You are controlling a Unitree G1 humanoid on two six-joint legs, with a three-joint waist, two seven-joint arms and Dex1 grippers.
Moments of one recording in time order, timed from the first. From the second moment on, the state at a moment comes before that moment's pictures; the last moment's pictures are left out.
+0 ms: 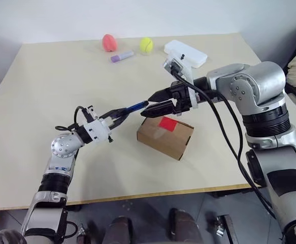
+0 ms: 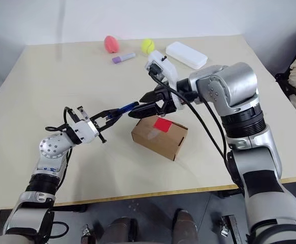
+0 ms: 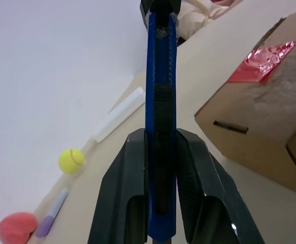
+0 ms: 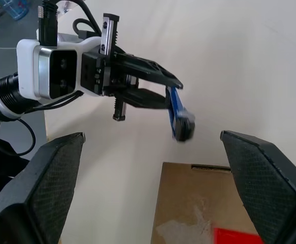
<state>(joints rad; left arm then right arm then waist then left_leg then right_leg) -0.55 0.48 0.02 0.46 -0.01 -0.78 -0.67 -1.23 -0.49 0.25 0.15 0.52 1.22 1.04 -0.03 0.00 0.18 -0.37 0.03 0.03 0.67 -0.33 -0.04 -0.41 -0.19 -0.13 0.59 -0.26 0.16</state>
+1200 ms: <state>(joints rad) -0.59 0.45 -0.02 0.44 -0.06 -0.58 -0.66 -1.28 -0.42 0.27 0.27 0.43 1.16 1.00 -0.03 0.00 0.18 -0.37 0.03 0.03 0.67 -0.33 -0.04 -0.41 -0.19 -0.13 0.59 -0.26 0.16</state>
